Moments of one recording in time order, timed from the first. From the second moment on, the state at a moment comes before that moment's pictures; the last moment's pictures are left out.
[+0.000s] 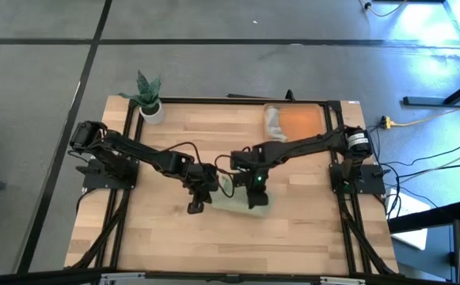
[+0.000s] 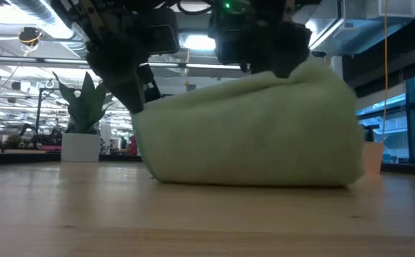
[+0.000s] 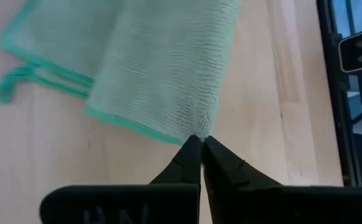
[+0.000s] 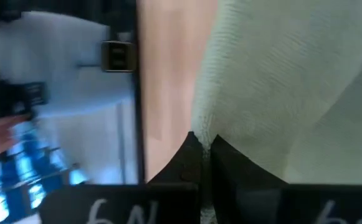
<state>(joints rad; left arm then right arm) -0.14 1.59 0.95 -0.36 0.28 -0.25 0.05 1.90 1.36 -0.72 -0.80 0.21</state>
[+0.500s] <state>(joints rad) -0.14 1.61 0.95 -0.26 0.20 -0.25 0.08 1.90 1.05 -0.27 -0.83 0.42</state>
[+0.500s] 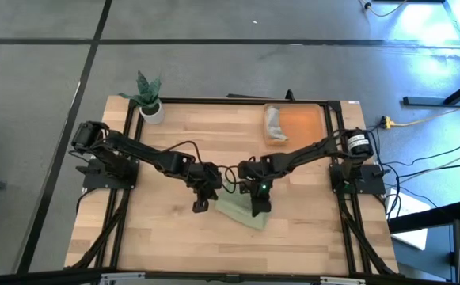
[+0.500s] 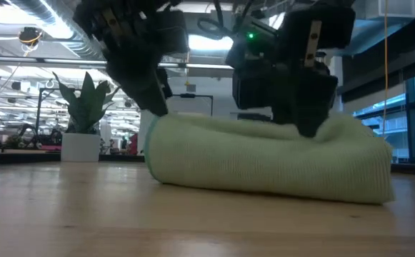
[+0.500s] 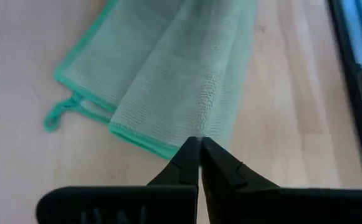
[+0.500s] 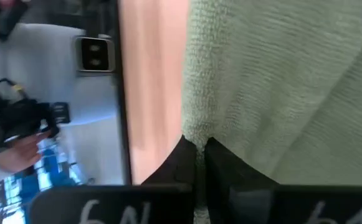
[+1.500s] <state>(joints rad) -0.09 1.74 0.95 -0.11 0.04 -0.12 0.14 1.90 1.05 -0.29 -0.56 0.73</state>
